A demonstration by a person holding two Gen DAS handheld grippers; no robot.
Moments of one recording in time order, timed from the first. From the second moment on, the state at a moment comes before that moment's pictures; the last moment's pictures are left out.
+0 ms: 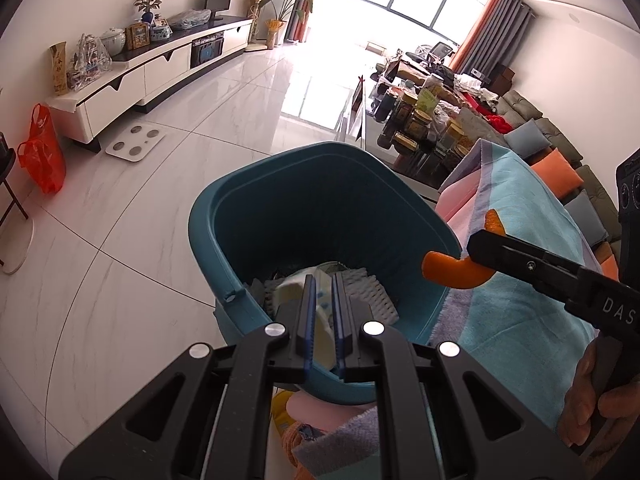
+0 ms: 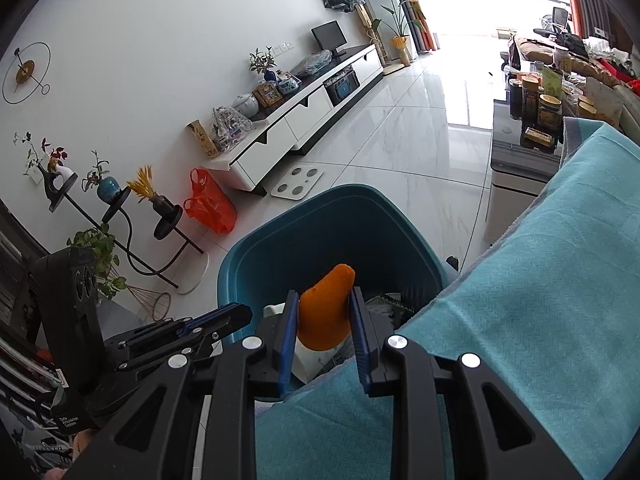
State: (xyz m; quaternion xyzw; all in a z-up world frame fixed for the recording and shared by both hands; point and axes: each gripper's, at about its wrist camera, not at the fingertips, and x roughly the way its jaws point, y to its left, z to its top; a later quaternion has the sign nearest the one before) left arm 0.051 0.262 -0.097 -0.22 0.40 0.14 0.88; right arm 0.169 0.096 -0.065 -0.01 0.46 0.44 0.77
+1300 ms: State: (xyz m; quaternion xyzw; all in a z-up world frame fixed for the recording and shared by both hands) left arm -0.022 0.131 -0.013 -0.12 0.21 0.08 0.97; right arm 0.074 -0.107 -0.002 0.00 0.25 0.32 0.91
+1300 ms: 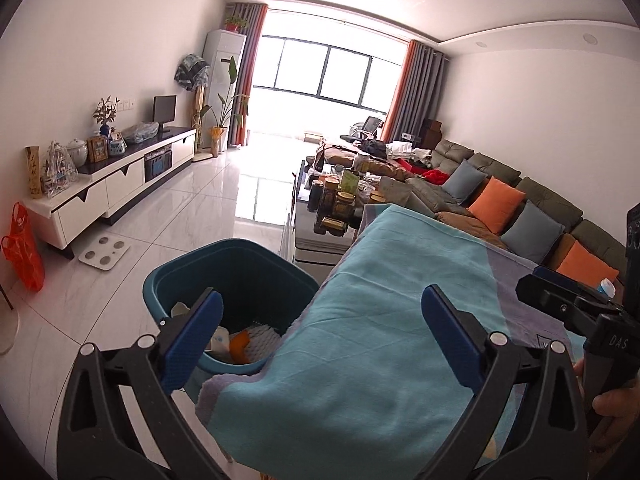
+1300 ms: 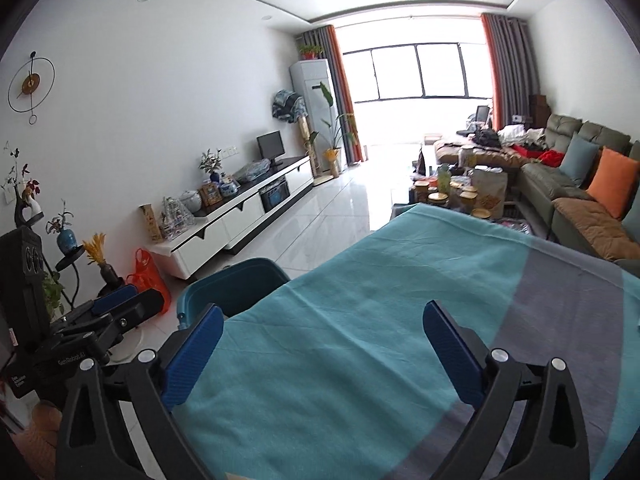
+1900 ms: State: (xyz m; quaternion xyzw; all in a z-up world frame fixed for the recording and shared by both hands) left arm -0.017 0.004 0.010 -0.05 0.13 0.01 0.99; right arm -0.009 -0.249 -0.009 0.02 0.14 0.10 0.98
